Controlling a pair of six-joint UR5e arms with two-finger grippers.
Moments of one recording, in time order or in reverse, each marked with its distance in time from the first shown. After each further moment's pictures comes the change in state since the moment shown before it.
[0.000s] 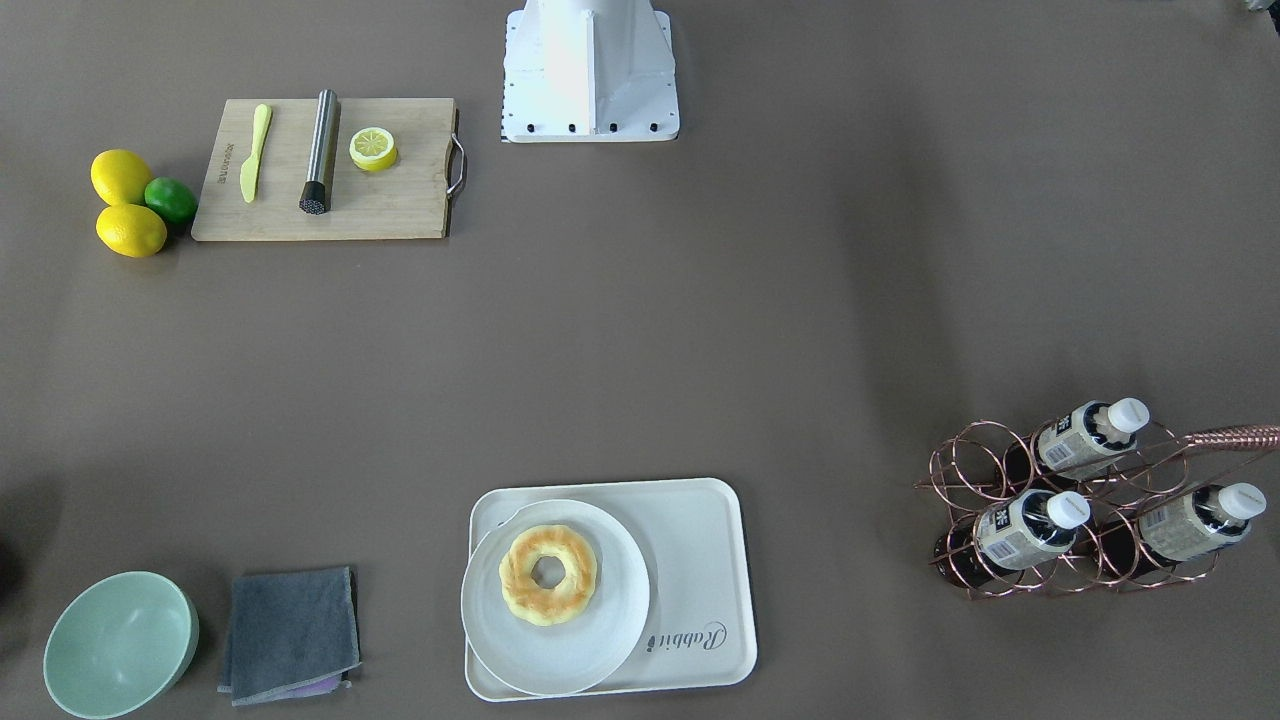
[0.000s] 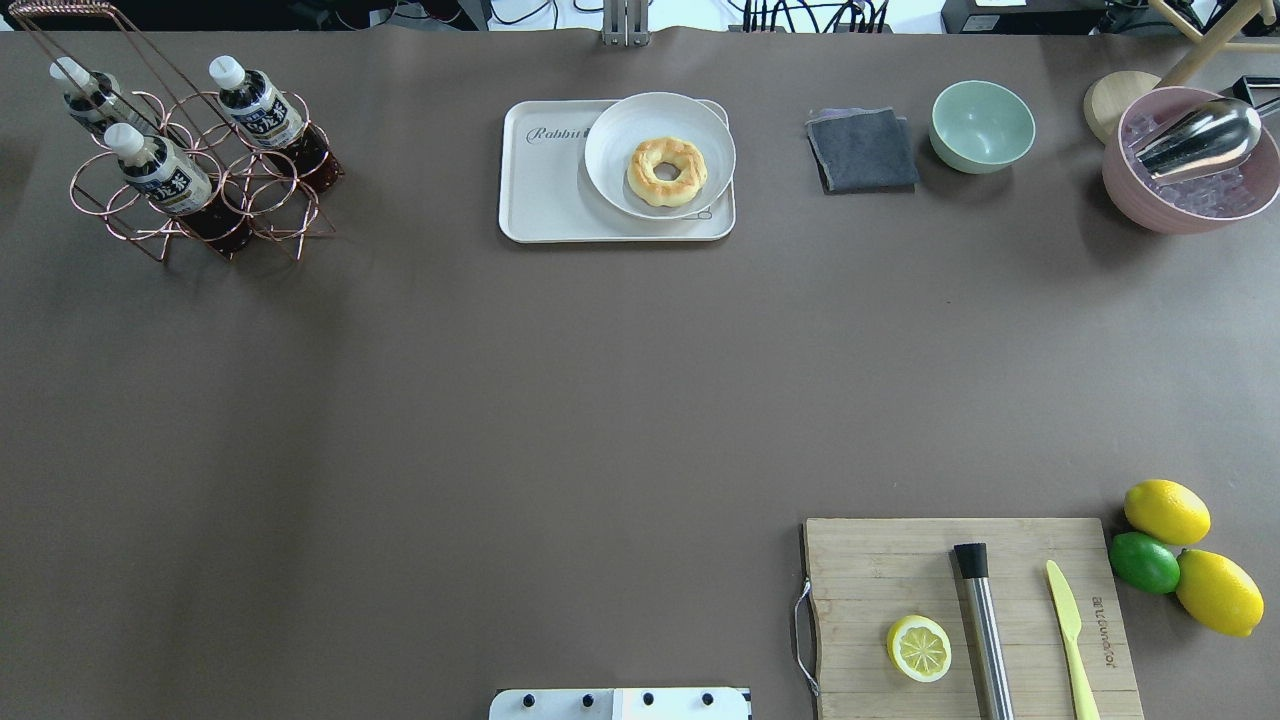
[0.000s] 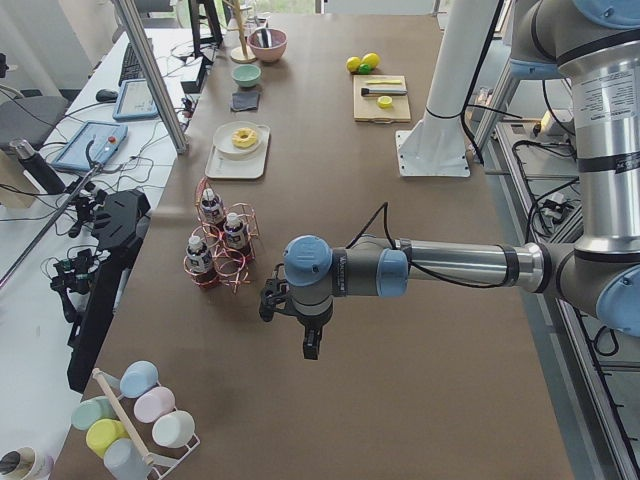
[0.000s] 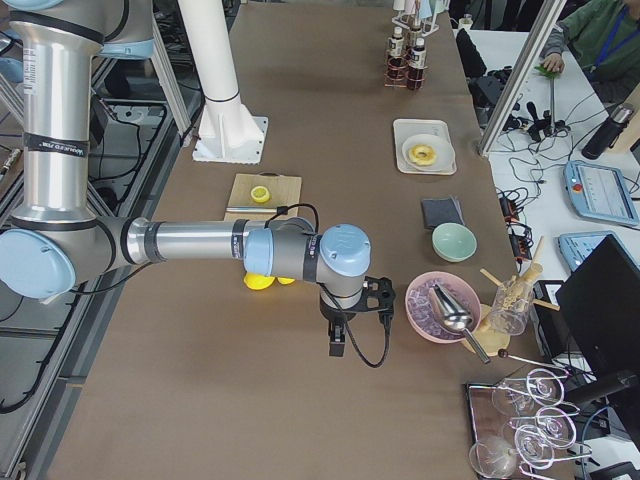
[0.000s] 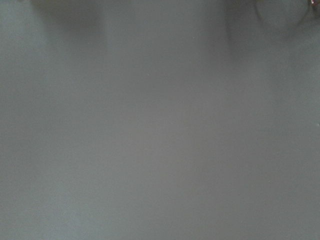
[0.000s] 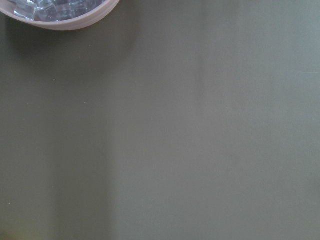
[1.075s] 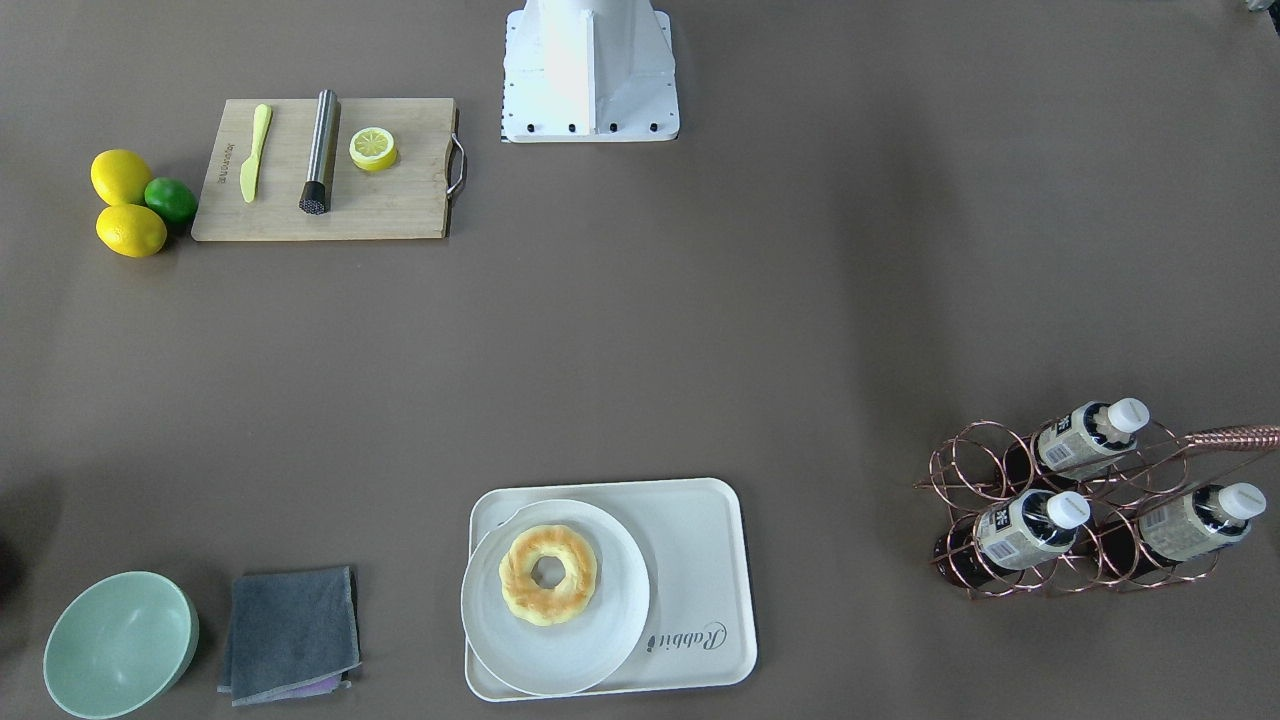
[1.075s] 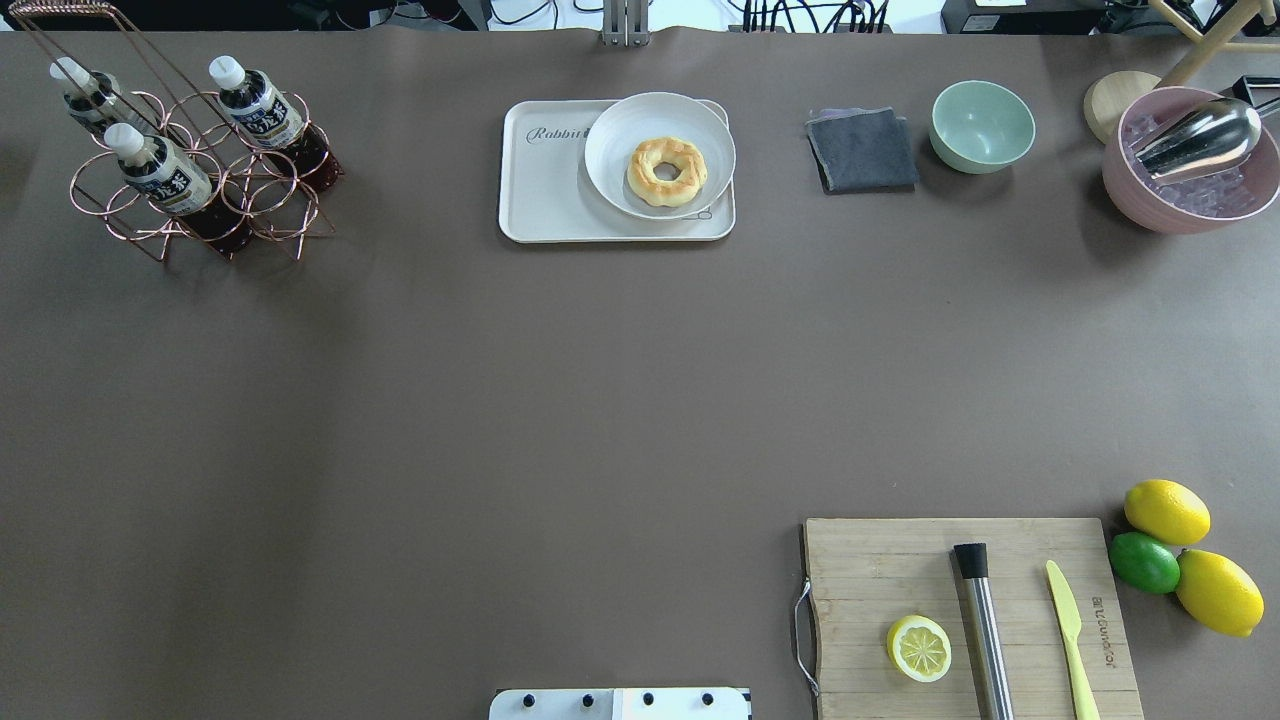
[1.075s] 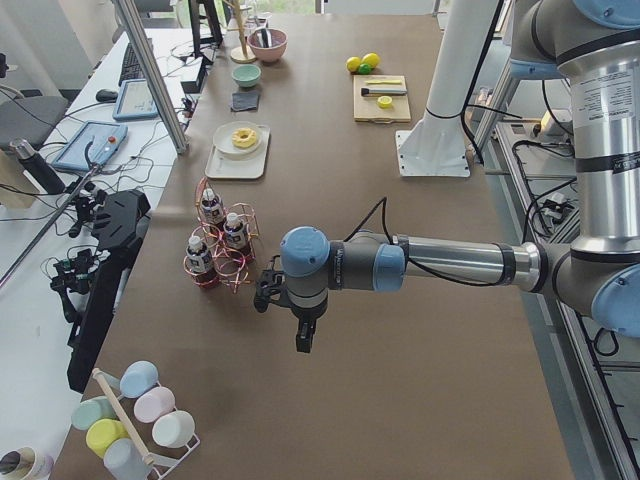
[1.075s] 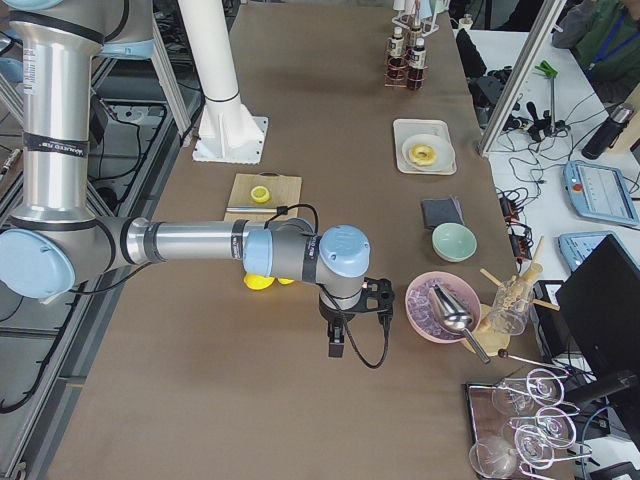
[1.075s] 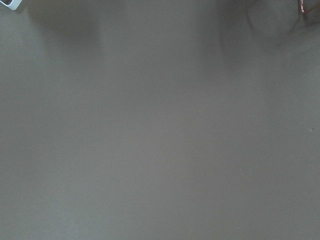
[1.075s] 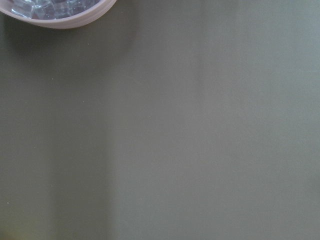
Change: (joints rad) left arm -0.001 -0.016 -0.012 -0.020 0.000 -0.002; right arm 0.000 -0.002 -0.001 0.000 -0.001 0.000
